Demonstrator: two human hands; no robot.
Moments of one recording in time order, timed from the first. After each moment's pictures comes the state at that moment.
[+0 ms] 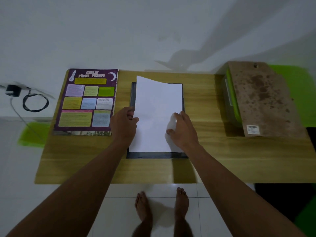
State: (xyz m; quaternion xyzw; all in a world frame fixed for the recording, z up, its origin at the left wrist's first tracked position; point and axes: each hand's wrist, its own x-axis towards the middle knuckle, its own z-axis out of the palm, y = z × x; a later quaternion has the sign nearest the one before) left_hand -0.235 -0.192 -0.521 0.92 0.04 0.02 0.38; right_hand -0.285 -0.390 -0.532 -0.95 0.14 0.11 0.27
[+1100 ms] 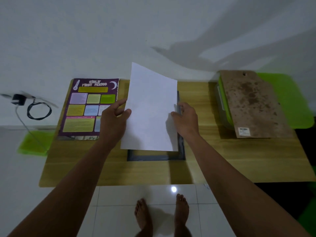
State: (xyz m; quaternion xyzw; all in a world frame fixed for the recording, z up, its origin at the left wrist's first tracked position) left_hand -0.241 -0.174 -0.444 0.82 0.04 -0.02 0.57; right_hand -0.265 -0.389 -0.467 -0.84 0.26 -0.01 0.48
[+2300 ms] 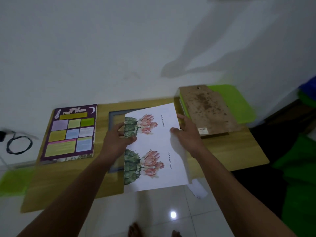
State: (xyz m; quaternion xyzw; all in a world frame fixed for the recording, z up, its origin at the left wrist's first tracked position) left_hand -0.295 -0.230 -0.408 0.82 0.00 -0.16 0.55; right_hand -0.371 -0.462 -0.386 -0.75 0.26 -0.04 0.61
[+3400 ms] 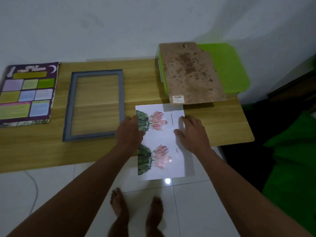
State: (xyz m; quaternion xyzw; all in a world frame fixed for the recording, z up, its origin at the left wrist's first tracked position) left_hand -0.385 -0.391 -0.518 0.97 -0.11 -0.11 0.20; right_hand -0.464 -0.610 -0.530 -0.97 0.14 0.06 0.17
